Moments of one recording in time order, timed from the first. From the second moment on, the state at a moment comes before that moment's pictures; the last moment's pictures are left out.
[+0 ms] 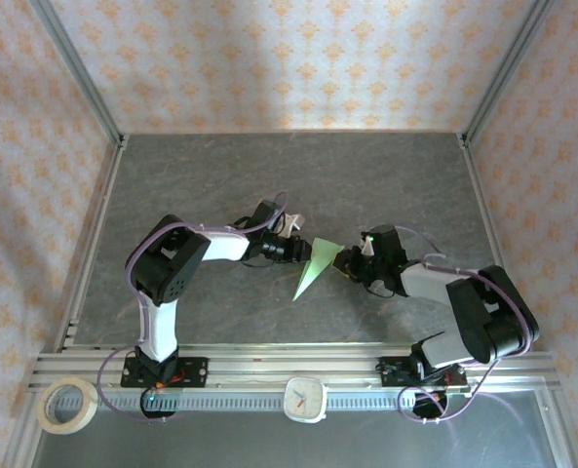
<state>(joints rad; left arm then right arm) -0.56 1.96 1.01 0.09 0.65 -0.61 0.37 1.43 0.45 0.15 -0.49 0.92</state>
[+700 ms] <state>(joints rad) -0.59 1.58 0.84 0.13 0.26 -0.60 0.44 1.34 0.46 0.24 -0.49 1.11</state>
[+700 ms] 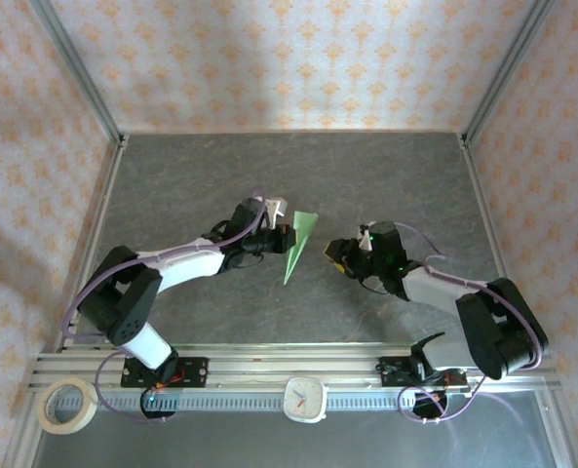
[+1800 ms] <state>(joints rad) -0.66 1.59 0.81 -0.01 0.06 -0.63 0.60 1.64 0.66 0.28 -0.45 1.15</state>
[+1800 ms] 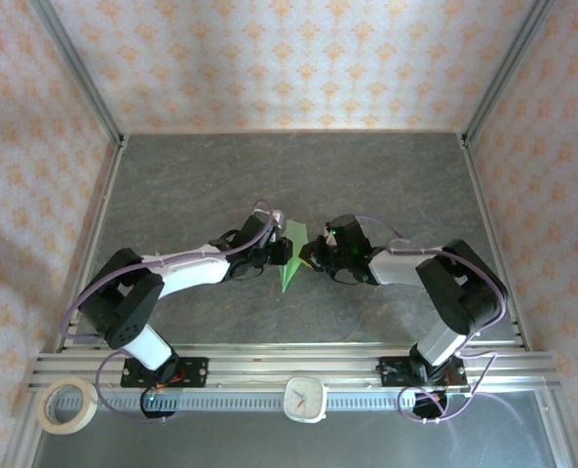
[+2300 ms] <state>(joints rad) -0.67 1.55 0.72 0.02 0.16 -0.67 0.60 1.66 0.66 0.28 -0.45 1.15</state>
